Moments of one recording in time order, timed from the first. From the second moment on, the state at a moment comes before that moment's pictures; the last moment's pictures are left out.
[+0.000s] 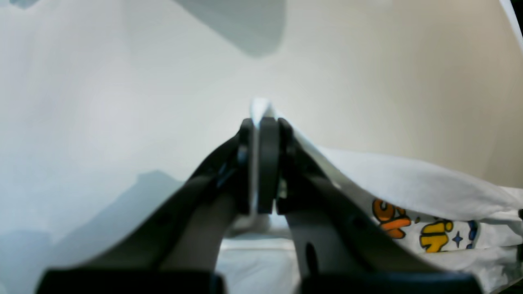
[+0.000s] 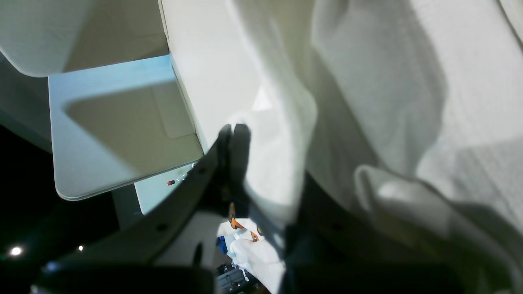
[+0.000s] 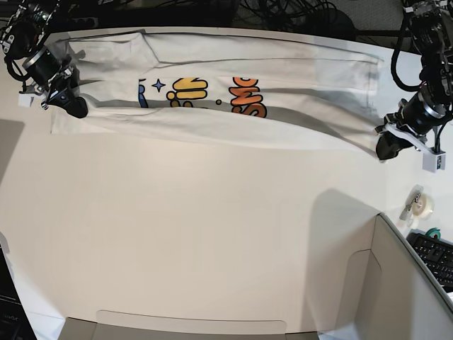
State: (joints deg) left arm 14.9 -29.1 -28.3 112.4 -57.7 -2.7 61.8; right arm -15.2 12.9 42.4 82.0 86.4 1.0 -68.5
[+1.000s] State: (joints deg) left arm 16.7 -26.5 -21.8 110.5 -46.1 -2.9 43.6; right arm -15.4 12.9 42.1 82.1 86.4 1.2 -68.7
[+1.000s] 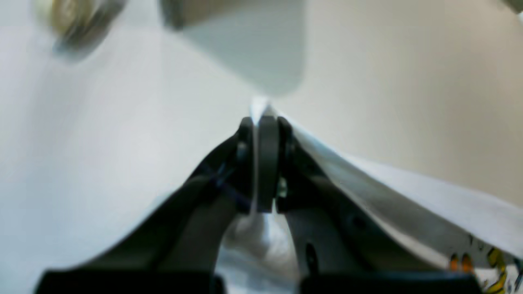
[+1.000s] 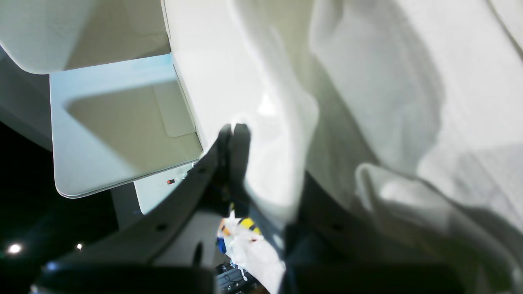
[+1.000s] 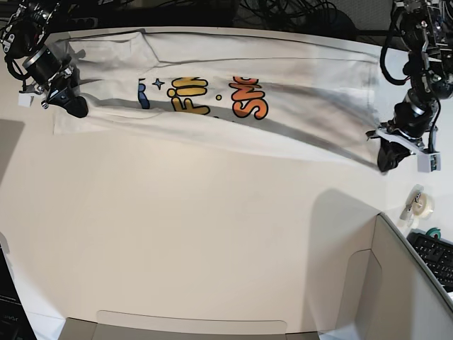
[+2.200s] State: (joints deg) left arm 12.9 -29.1 -10.1 102.4 -25.8 -3.2 31.9; right arm -16.2 13.0 42.2 82.2 87.0 1.5 -69.4
